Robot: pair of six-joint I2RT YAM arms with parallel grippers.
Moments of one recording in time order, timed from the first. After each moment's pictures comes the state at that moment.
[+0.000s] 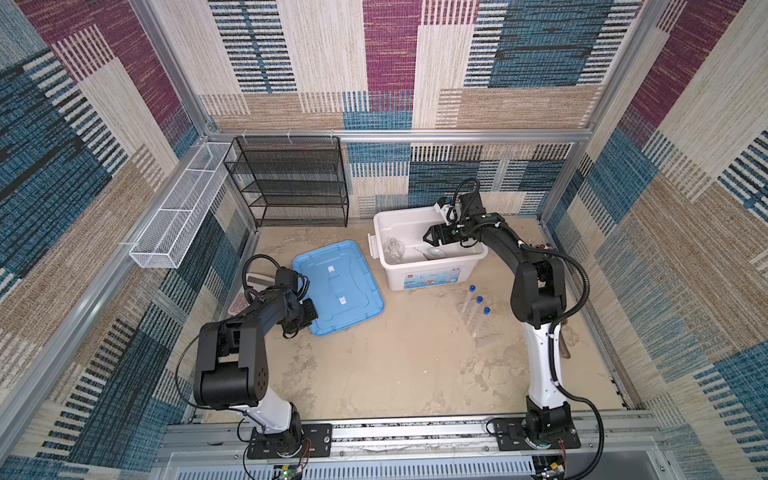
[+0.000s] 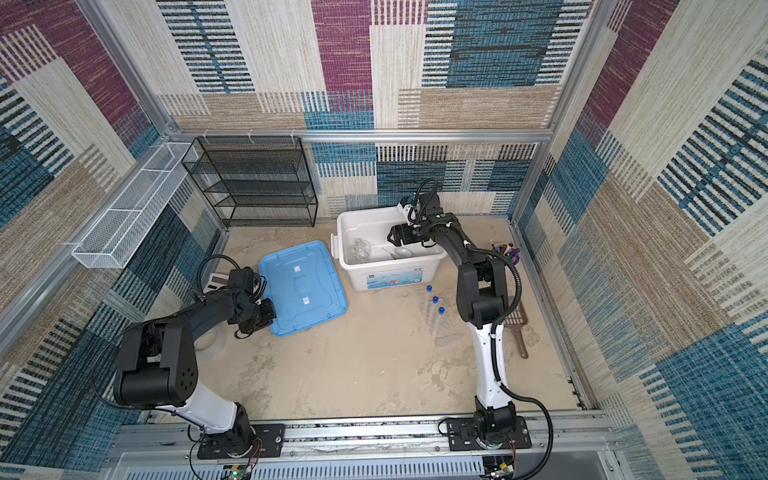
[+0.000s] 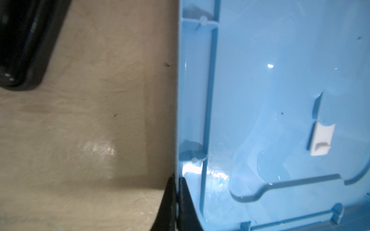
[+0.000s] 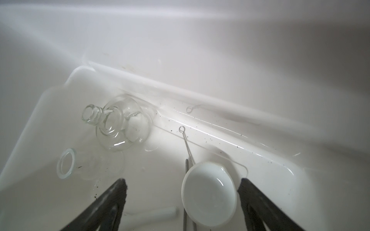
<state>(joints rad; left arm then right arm) 0.06 1.60 0.86 -0.53 0.12 -0.37 0.21 2.30 2.04 -0.61 -0.44 -0.05</state>
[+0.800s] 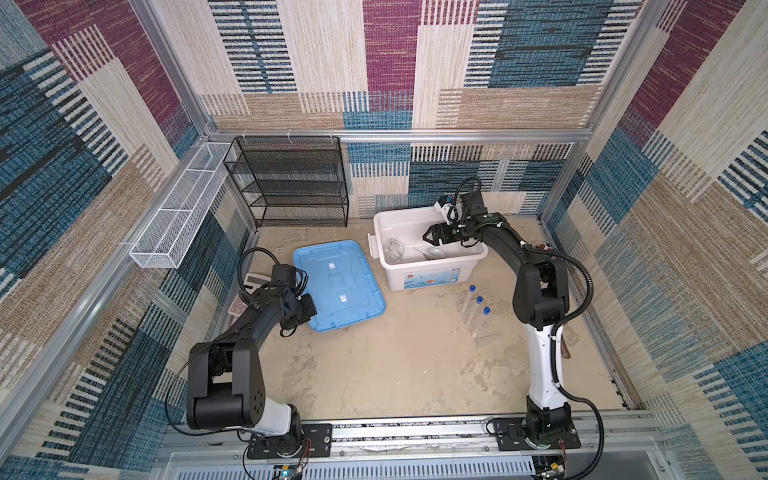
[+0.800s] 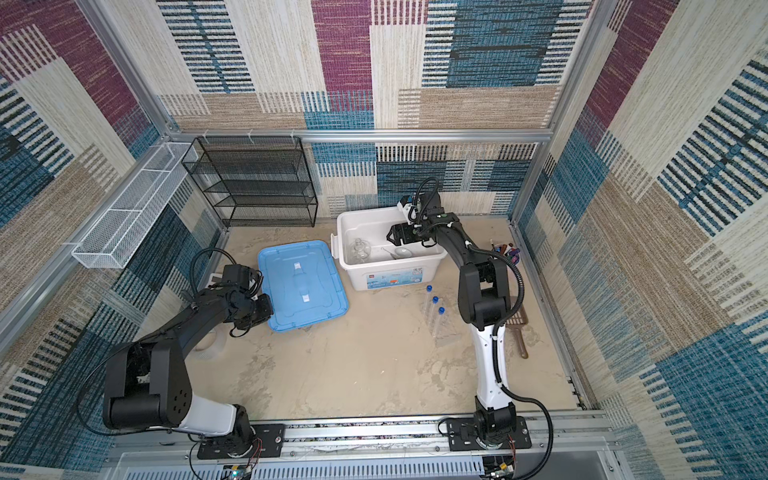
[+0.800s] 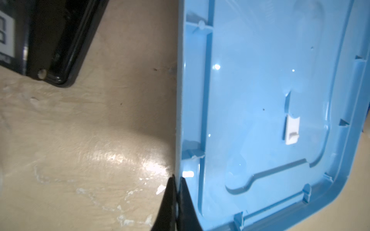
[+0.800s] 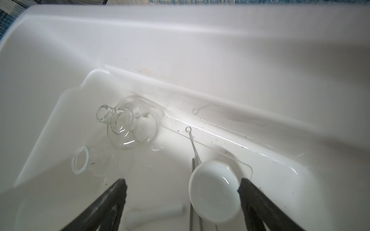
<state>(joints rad) 0.05 1.47 0.89 -0.62 0.11 -0.37 0.21 2.27 2.01 -0.60 -0.47 -0.04</state>
